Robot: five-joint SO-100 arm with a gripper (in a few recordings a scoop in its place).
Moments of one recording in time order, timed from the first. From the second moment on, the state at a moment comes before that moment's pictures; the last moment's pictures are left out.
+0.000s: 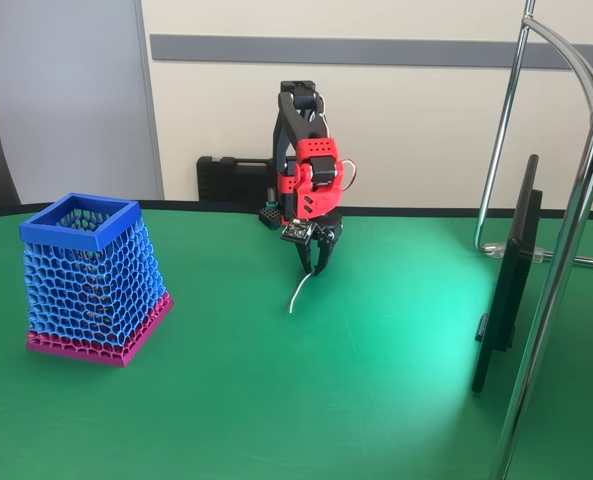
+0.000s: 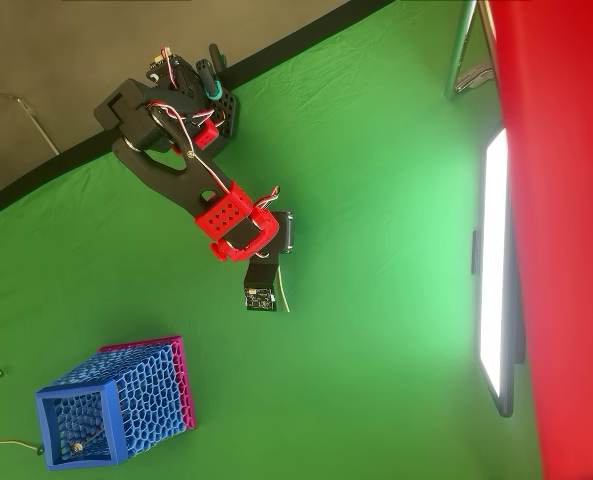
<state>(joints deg) -14.9 82.4 114.7 61.0 -49.9</state>
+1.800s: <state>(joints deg) 8.1 63.5 38.4 52.2 32.8</state>
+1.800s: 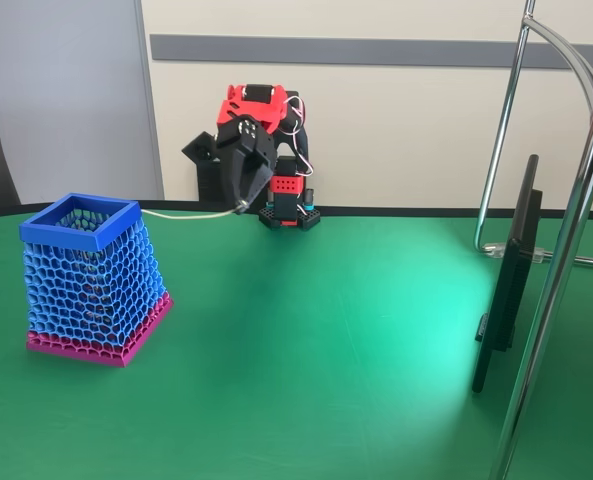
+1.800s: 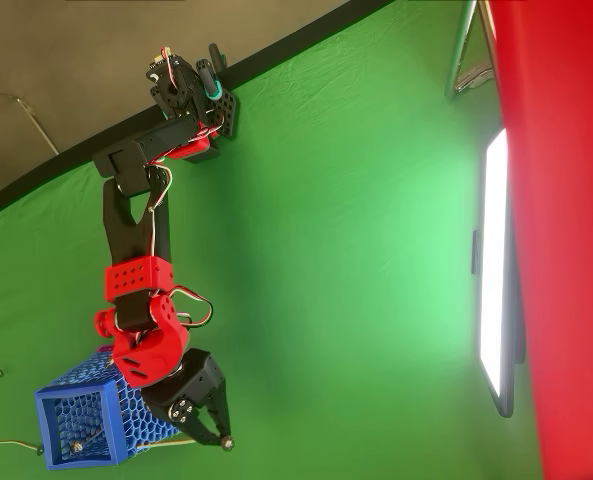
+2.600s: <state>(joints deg) 25.0 62.9 37.1 50.0 55.1</state>
